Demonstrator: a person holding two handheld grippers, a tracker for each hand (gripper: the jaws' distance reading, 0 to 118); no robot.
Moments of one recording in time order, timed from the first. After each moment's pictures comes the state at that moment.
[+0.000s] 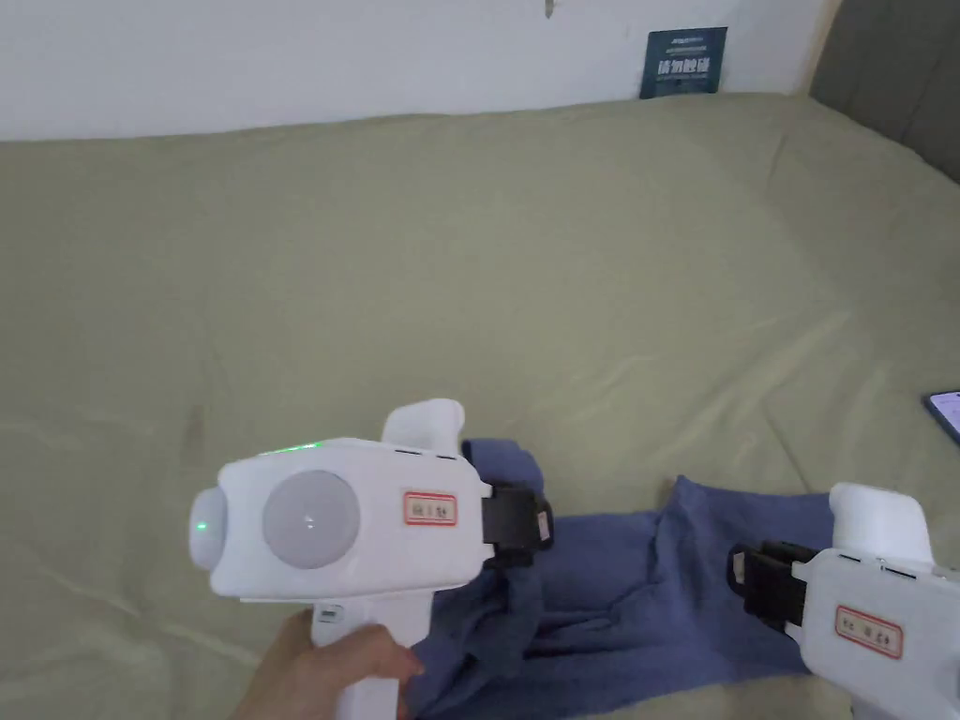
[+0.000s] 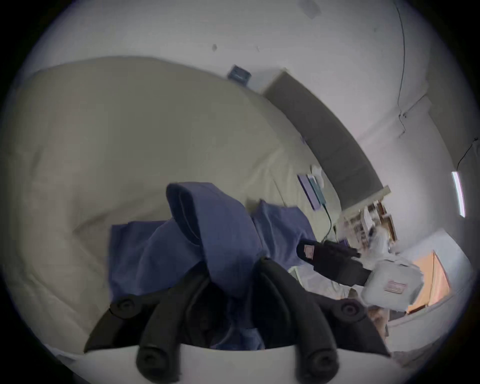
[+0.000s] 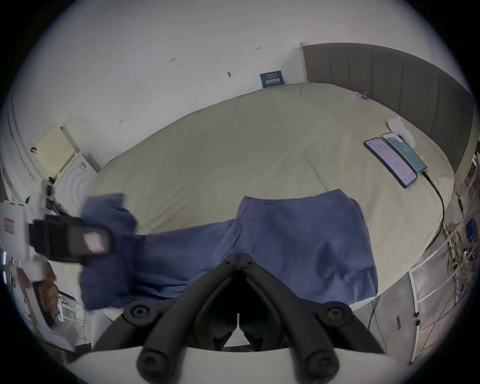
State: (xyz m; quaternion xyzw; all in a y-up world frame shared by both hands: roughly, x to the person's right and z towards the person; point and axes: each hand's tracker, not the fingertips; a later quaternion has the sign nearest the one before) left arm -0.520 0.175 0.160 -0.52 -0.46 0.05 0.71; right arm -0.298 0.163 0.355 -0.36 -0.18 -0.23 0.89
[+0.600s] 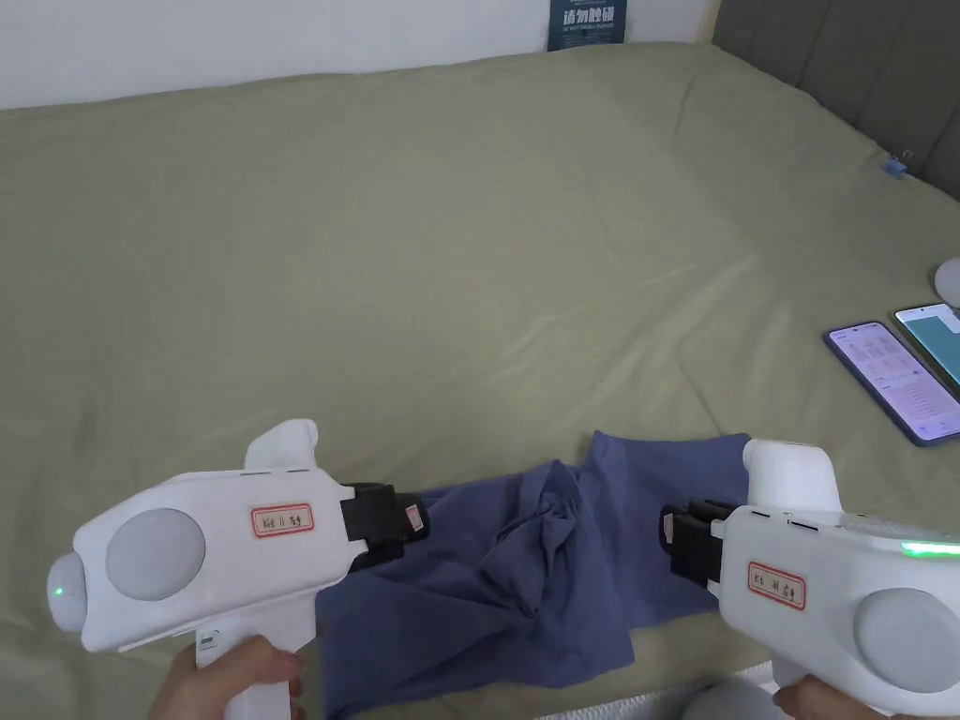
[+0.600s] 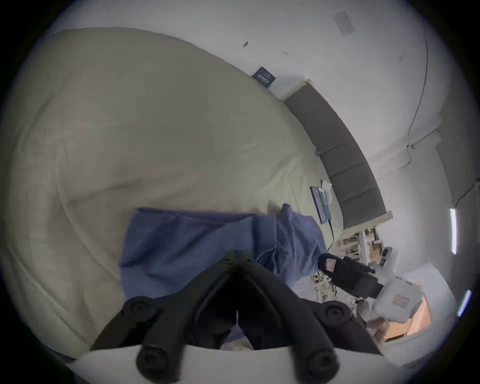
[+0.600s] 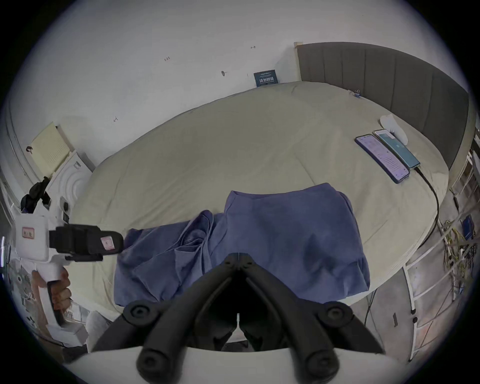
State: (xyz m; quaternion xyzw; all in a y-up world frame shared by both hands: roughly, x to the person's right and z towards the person) left arm -0.563 0.134 0.139 -0.54 -0.41 0.13 0.72; right arm -0.296 0.157 0.363 -0.36 -0.20 -0.23 0.88
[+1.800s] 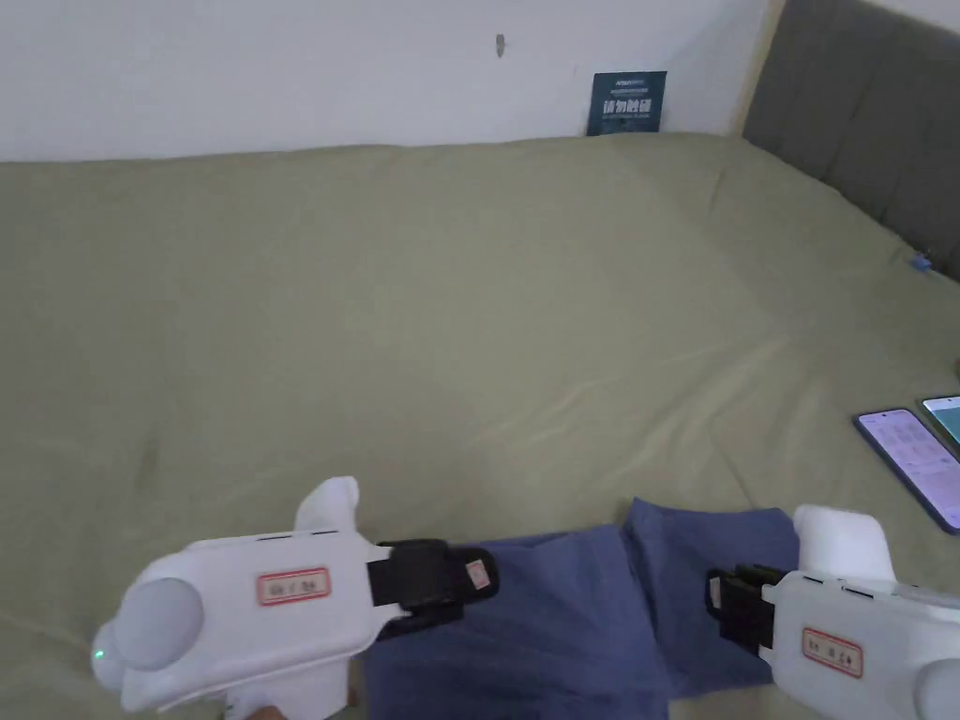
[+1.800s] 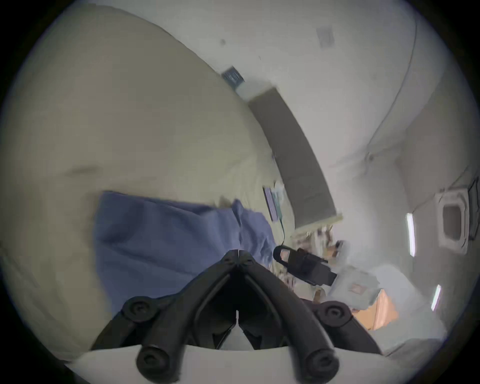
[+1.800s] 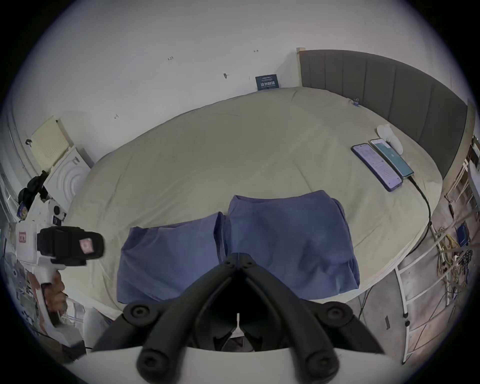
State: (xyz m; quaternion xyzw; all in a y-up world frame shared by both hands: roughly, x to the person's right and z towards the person) left arm -0.611 0.142 0.138 -0.52 -0.49 0.26 0.65; right arm -0.307 0.174 0.365 -0.37 -0.20 -0.20 0.89
